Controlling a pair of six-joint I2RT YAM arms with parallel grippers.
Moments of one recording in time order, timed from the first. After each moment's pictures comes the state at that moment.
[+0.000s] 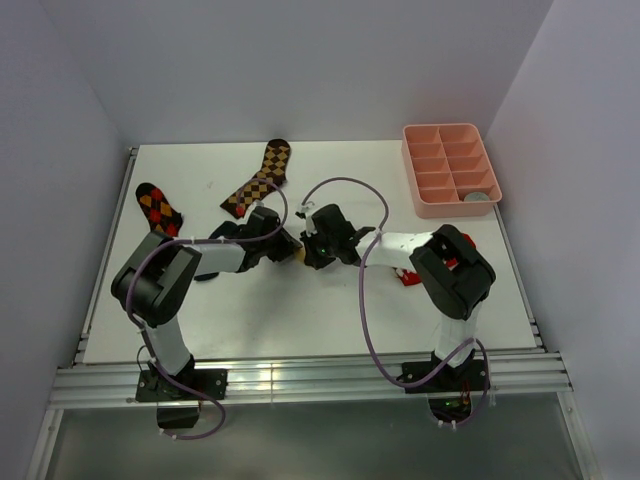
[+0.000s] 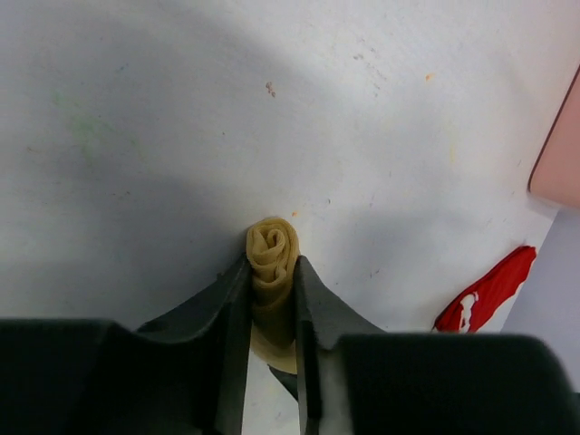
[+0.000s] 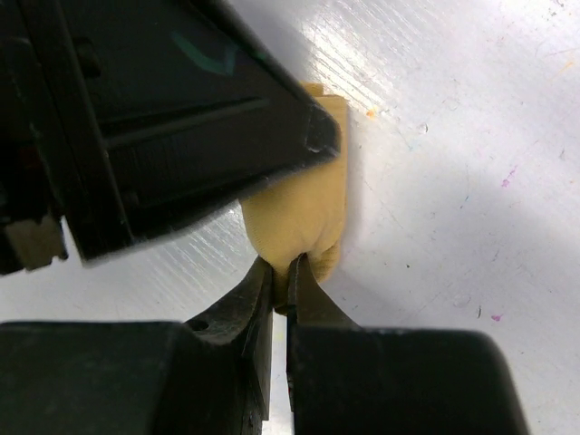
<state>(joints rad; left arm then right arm) -0.56 1.79 0.86 0.20 0.00 -1.15 0.72 1.84 1.03 -0.03 -0.14 0.17</state>
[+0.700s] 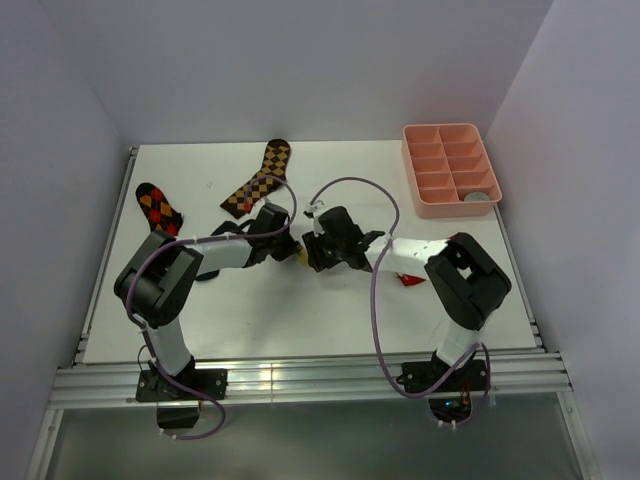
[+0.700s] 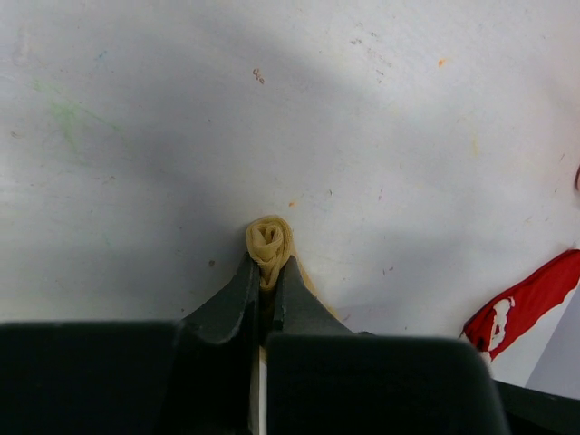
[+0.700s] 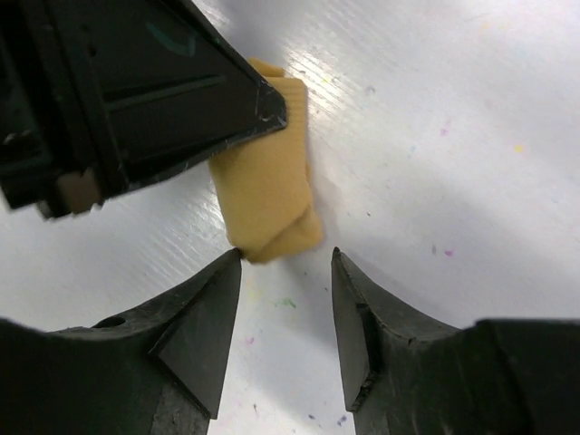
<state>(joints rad) -0.60 1.80 0.94 0.05 -0.07 -1.10 0.72 1.74 0.97 -0.02 -0.06 0.19</state>
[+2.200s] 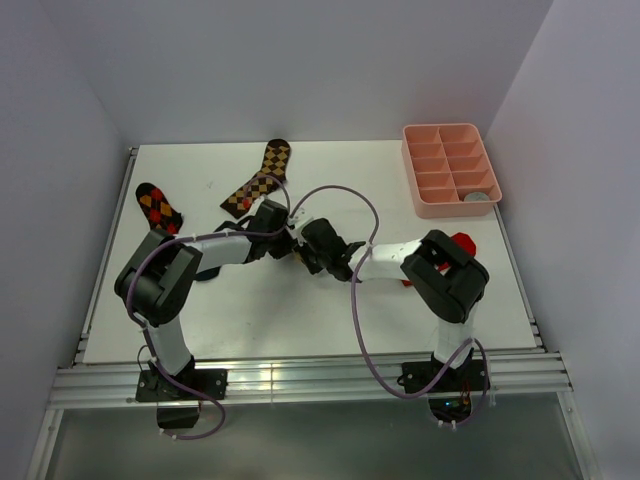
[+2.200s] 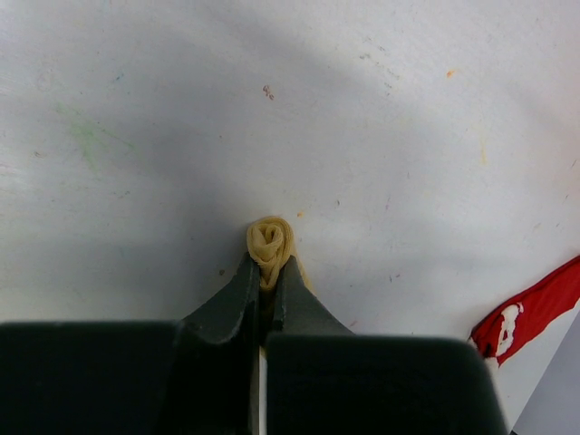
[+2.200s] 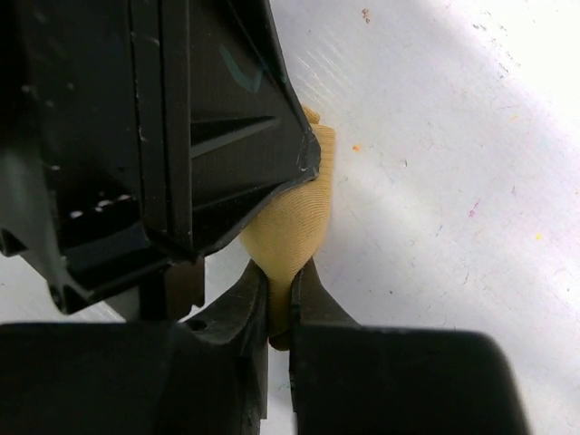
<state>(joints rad) -0.59 1.81 0.98 -0.01 -0.07 -1.07 0.82 1.85 0.96 0.16 0.10 0.05</state>
